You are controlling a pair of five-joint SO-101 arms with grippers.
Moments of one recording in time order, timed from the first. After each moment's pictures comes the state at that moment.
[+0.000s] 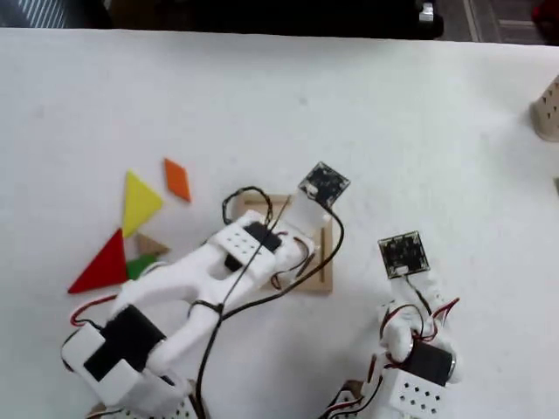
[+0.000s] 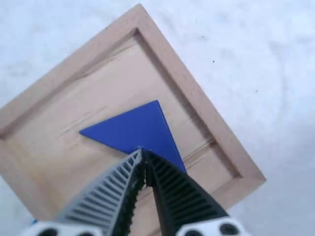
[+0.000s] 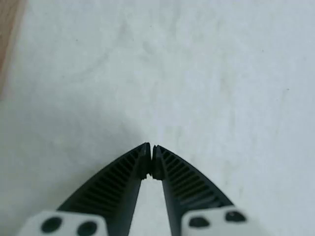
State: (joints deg) left arm 35.3 1.0 39.5 35.8 2.3; right arm 17.6 -101.8 96.4 71.4 37.2
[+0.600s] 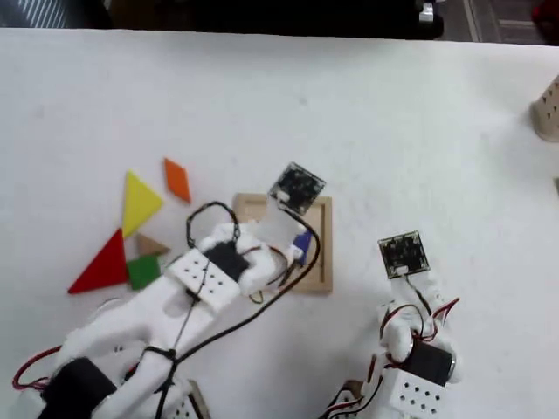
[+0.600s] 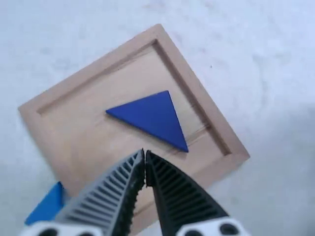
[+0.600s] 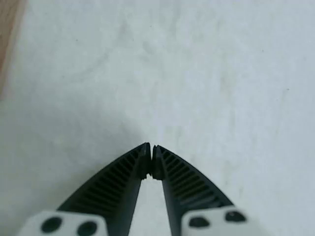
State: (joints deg) left arm 34.3 -21.8 54.0 35.8 4.2; right arm 17.6 -101.8 96.4 71.4 37.2
